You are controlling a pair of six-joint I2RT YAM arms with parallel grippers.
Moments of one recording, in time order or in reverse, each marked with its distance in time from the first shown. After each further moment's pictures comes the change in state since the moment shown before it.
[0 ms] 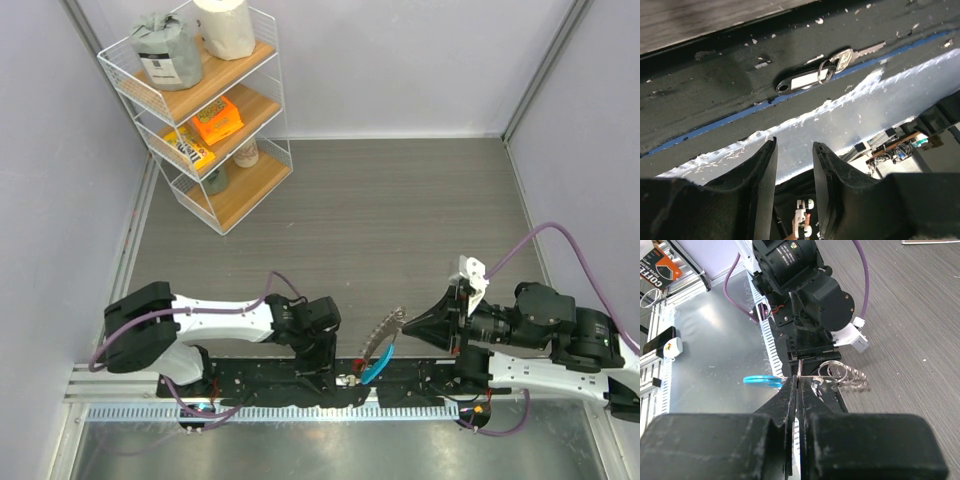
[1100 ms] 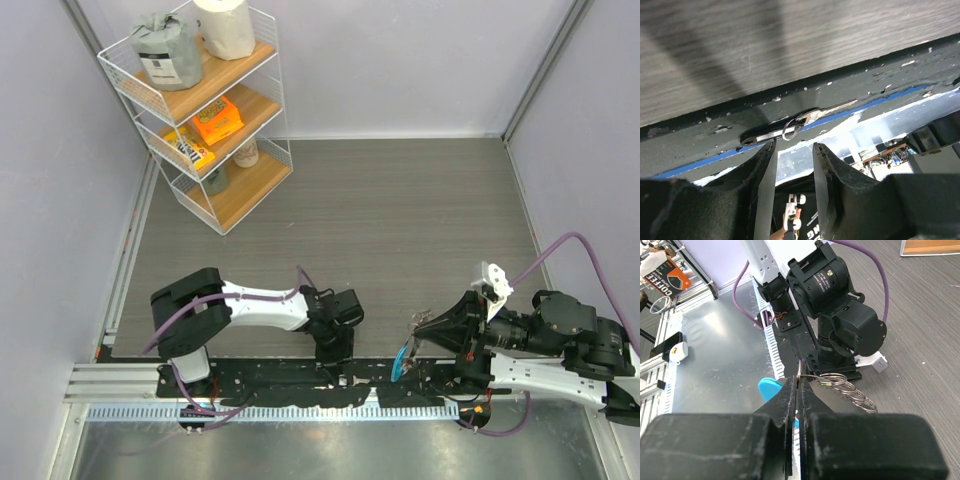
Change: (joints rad) left arm 0.027 0.274 0.195 -0.026 0.017 0.009; right arm 0.000 -0.136 -0.043 -0.011 0.000 0.005
